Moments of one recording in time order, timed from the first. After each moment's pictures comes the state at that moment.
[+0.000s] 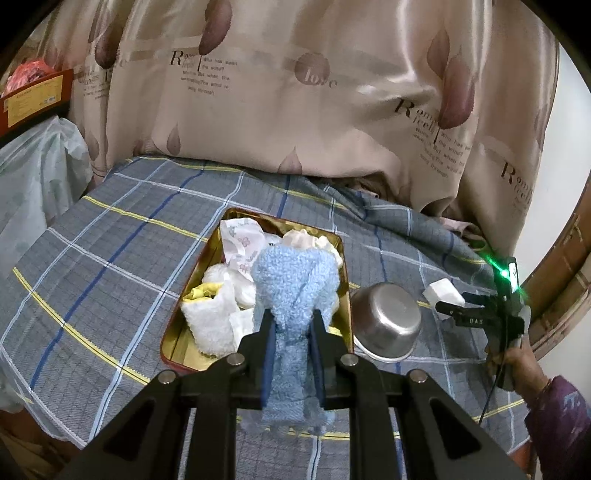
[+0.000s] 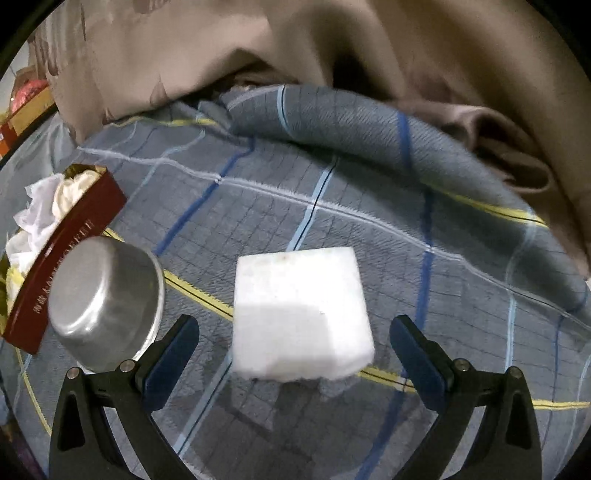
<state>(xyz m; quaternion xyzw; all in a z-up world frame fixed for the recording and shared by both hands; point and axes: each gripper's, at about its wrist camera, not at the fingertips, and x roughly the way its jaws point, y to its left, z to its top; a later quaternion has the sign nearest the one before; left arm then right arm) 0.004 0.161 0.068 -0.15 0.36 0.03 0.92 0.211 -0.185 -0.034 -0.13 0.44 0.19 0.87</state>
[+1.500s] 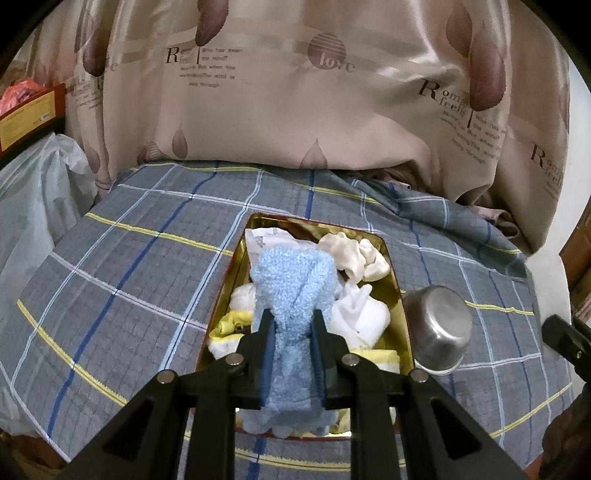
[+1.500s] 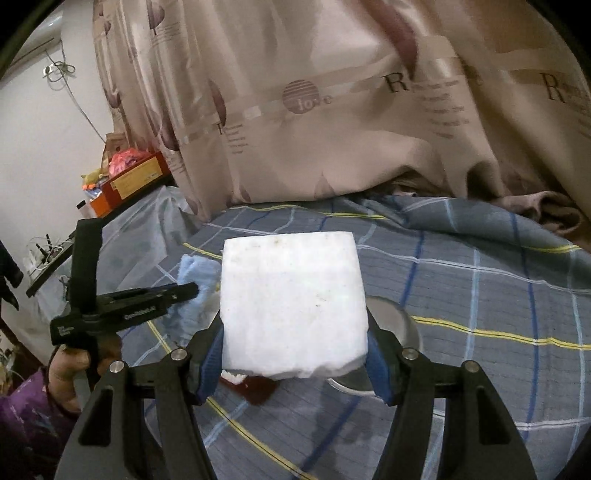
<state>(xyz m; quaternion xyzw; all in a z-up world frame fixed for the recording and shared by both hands) 0.048 0.190 0.043 -0.10 0.38 0.05 0.92 0.041 -0.082 0.060 0.01 0.30 0.34 0.89</state>
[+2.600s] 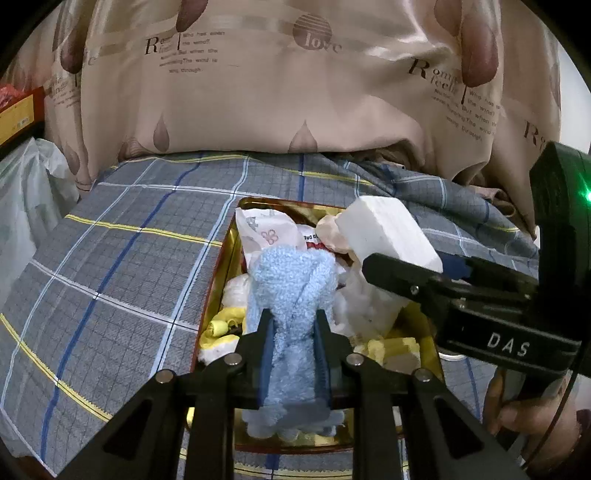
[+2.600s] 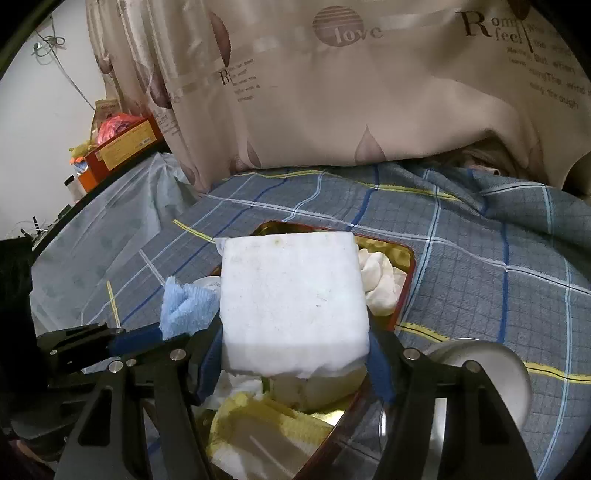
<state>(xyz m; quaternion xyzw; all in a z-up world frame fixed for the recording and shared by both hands) 0.059 0.196 0.014 -0.09 0.39 0.02 0.92 0.119 0.039 0.000 -0.02 0.35 0.35 0.87</state>
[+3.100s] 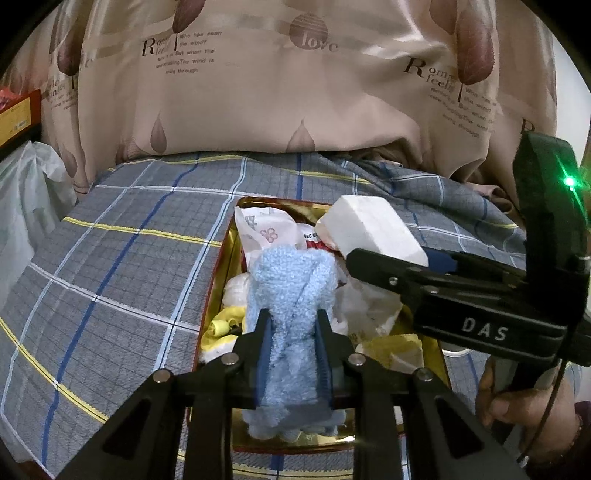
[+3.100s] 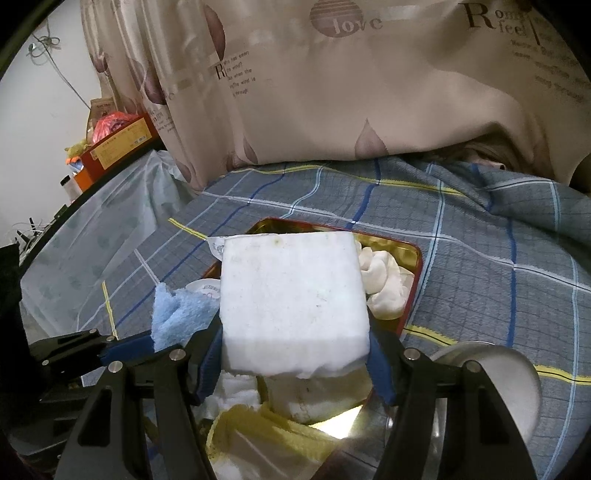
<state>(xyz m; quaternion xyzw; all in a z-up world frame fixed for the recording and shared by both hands) 0.057 0.198 0.014 -0.08 0.39 0.01 0.92 0.125 0.049 -0.006 -0.02 0.36 0.35 0.87</state>
